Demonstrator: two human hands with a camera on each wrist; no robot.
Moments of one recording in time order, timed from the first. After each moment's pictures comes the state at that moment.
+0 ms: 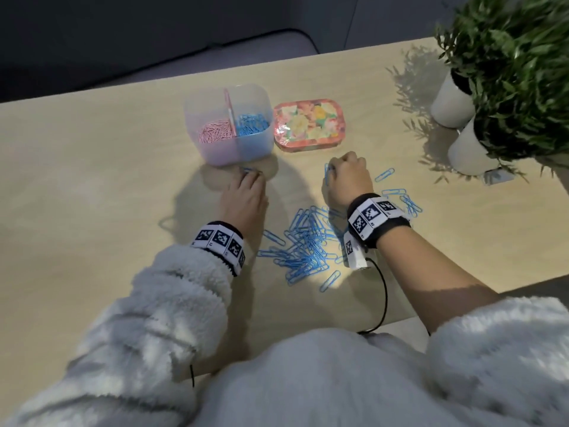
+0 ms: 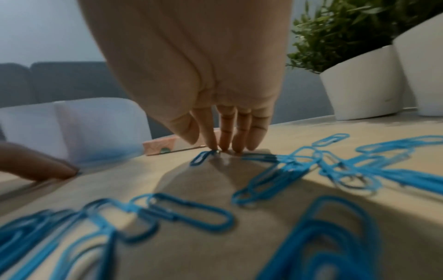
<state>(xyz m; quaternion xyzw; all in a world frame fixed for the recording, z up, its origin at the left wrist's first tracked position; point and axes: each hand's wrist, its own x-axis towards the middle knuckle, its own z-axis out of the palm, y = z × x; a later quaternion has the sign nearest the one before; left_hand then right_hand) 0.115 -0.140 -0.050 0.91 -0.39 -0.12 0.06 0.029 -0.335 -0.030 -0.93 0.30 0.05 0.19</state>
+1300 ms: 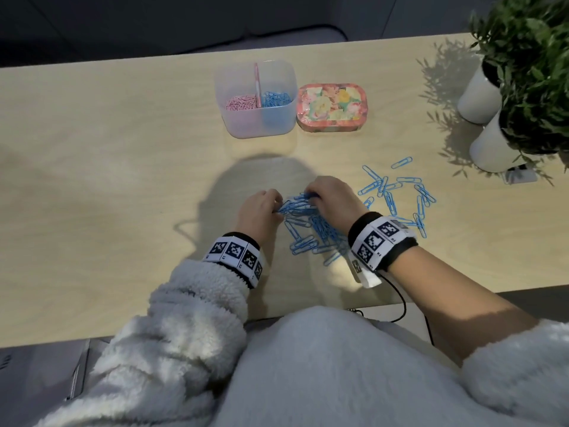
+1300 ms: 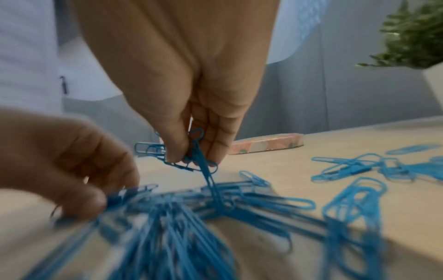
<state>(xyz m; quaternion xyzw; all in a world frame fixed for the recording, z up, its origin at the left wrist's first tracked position) 0.037 -0.114 -0.036 0.92 -0.25 -0.22 0.20 -0.013 -0.276 -0.020 -0.96 0.05 0.10 0.25</state>
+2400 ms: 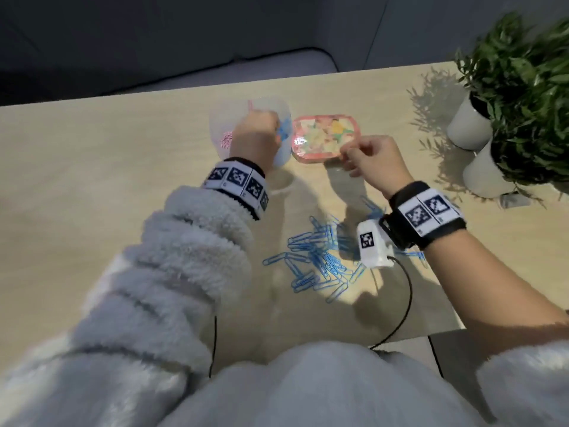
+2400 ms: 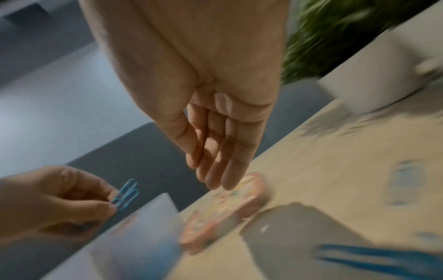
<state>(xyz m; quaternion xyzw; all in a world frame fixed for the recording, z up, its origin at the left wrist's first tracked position) 0.170 -0.190 0.051 0.94 -0.27 -0.06 0.18 0.046 -0.351 0.031 -0.79 0.30 -0.07 0.52</state>
